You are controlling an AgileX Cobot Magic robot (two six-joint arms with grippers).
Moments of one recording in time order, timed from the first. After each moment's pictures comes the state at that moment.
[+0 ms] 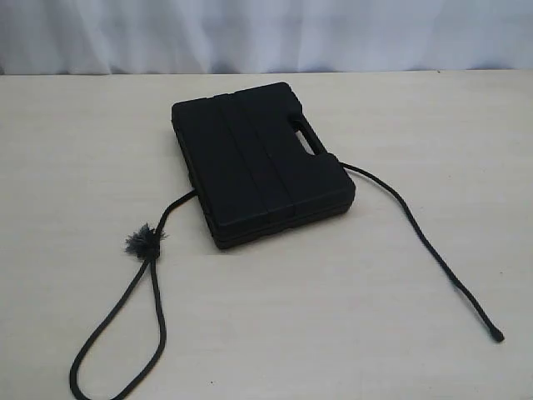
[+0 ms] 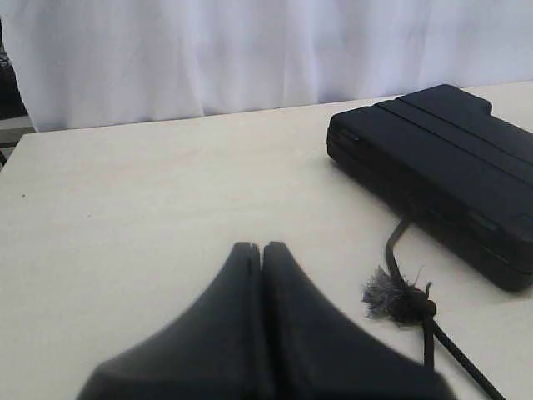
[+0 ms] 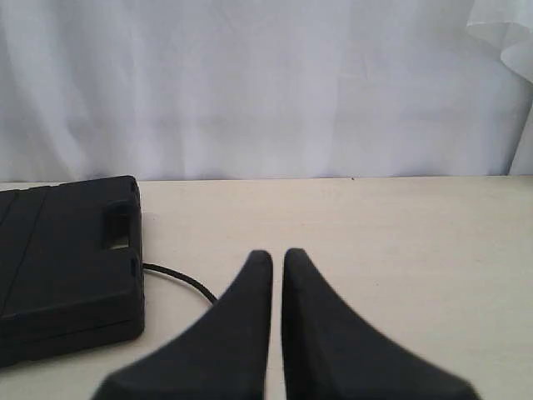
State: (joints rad) left arm 0.01 0.00 0.00 -0.01 0.32 0.06; right arm -0.01 0.01 0.00 0.10 0.16 -0.06
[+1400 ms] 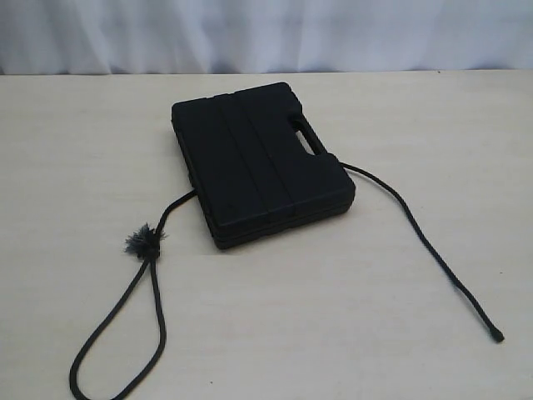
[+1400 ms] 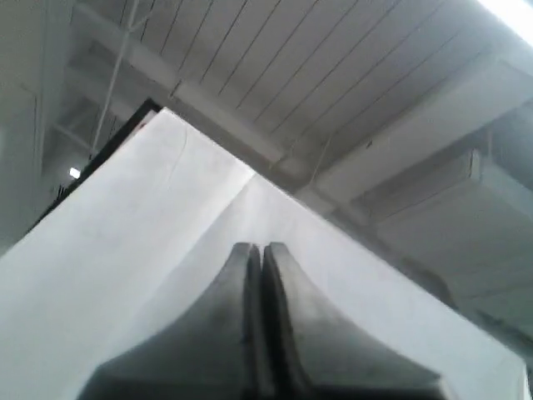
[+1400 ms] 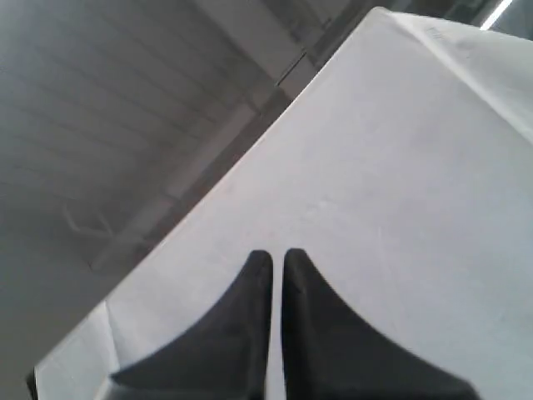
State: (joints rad) left arm 0.01 0.34 -0.32 -0.16 -0.83 -0.39; right arm -0.01 0.43 -0.41 0.22 -0.70 0.65
